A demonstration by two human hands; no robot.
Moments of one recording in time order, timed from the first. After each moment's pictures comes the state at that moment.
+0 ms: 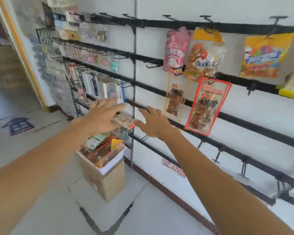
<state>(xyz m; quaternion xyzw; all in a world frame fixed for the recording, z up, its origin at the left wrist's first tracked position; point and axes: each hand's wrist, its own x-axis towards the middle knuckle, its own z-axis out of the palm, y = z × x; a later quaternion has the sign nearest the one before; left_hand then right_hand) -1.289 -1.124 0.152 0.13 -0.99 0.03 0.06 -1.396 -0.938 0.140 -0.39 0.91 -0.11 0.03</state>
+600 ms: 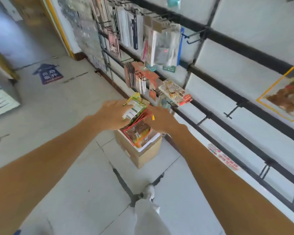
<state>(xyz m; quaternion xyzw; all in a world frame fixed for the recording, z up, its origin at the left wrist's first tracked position) -1.332 -1.398 -0.036 0.20 -0.97 -0.06 -0.12 -1.460 -1.236 -0.046 -0.43 0.87 -0.12 0.23</state>
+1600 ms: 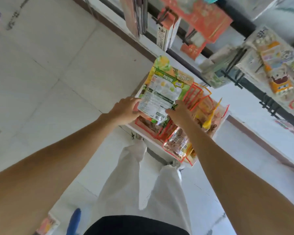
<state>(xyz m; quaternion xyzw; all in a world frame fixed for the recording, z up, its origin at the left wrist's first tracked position) -1.499 -1.705 -0.320 0.16 -0.88 -0.30 -0.33 -1.586 -1.509 -0.331 0.07 0.85 -0.27 0.46</state>
